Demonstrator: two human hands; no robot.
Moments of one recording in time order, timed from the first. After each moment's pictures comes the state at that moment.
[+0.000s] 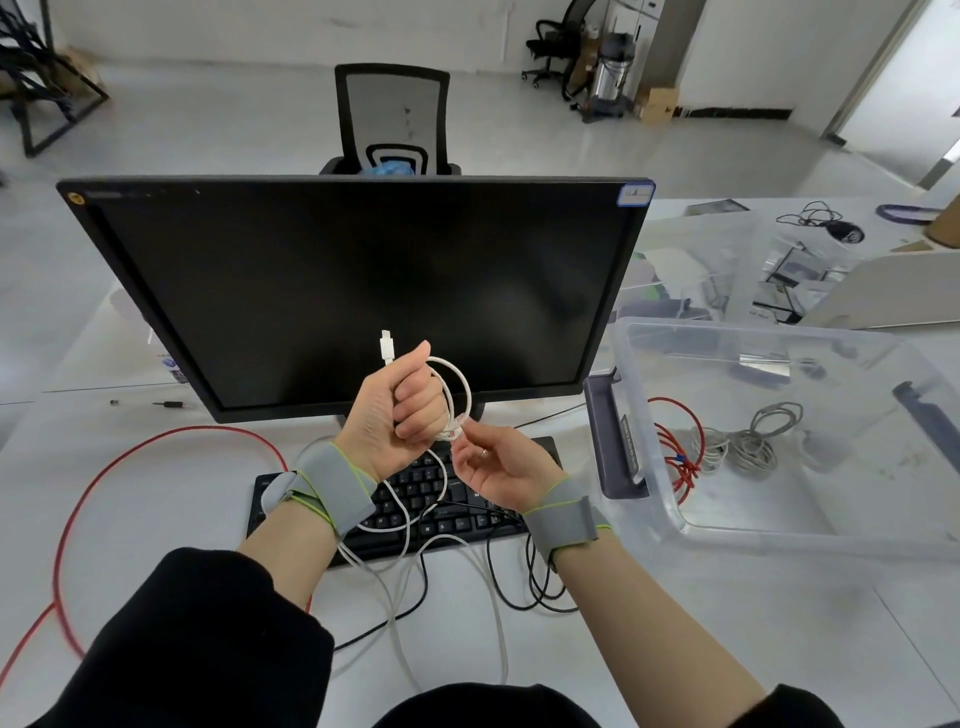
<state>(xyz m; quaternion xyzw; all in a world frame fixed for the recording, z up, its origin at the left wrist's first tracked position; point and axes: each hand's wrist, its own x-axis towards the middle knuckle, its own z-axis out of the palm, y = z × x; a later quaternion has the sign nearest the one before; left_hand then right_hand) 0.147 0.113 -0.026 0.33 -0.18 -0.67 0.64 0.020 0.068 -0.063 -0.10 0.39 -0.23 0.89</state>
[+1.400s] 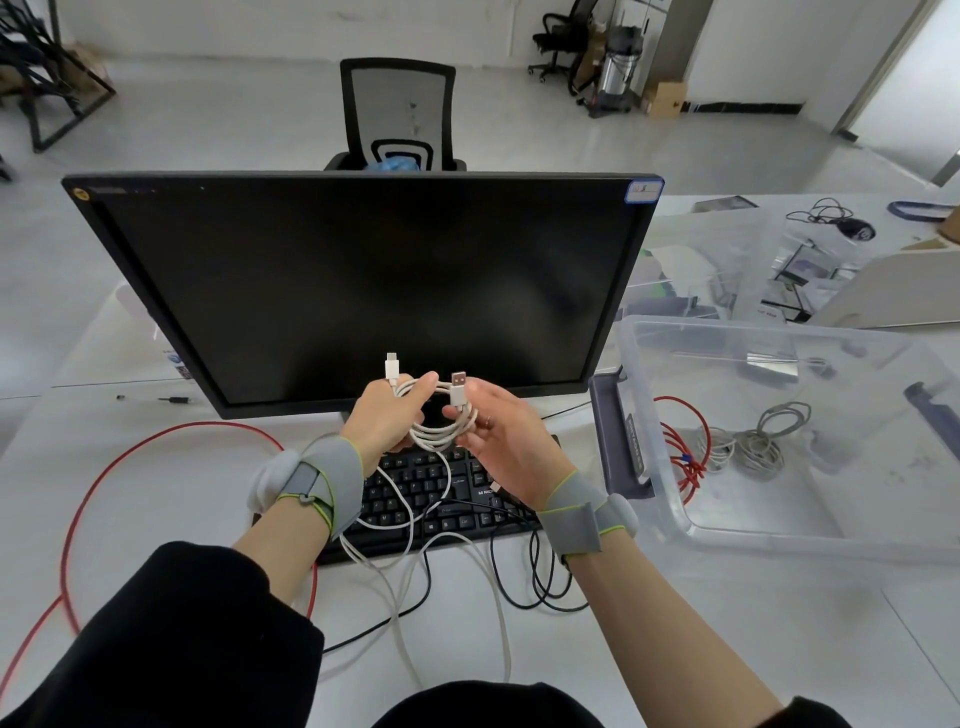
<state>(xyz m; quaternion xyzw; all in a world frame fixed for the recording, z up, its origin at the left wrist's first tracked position) 0.160 0.107 -0.047 0.75 -0.34 -0.39 0.42 0.020 0.070 -0.044 -0.34 0.33 -0.28 0.83</state>
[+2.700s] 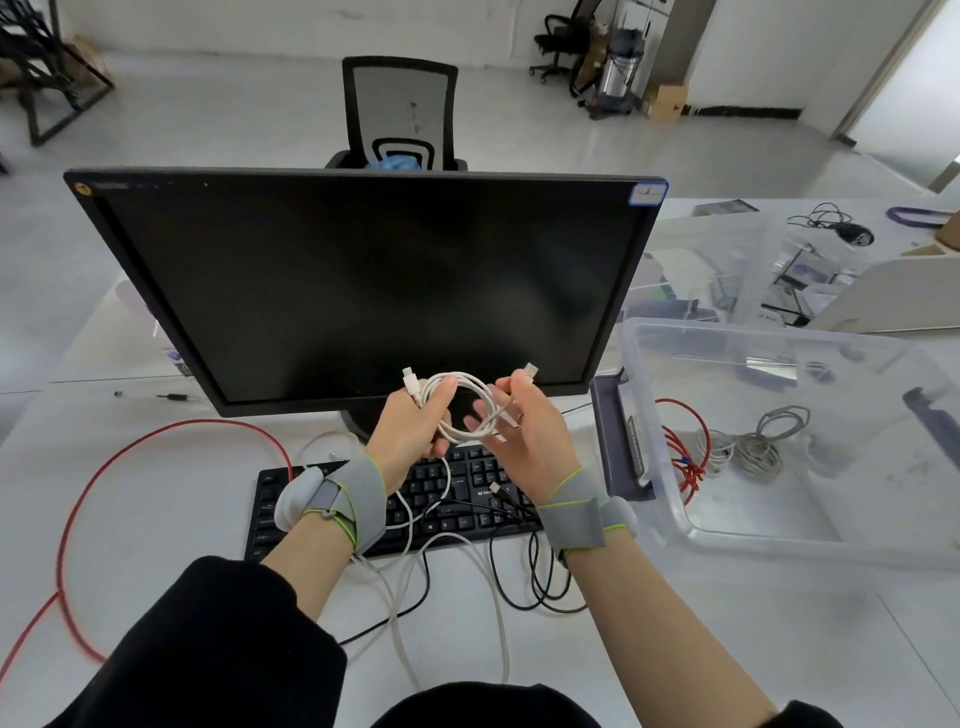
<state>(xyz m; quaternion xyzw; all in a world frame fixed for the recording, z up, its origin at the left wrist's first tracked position) 0.136 0.109 -0.054 0.66 -0.32 -0.44 0.52 0.019 0.063 -0.047 -0.27 0.41 -0.39 0.78</state>
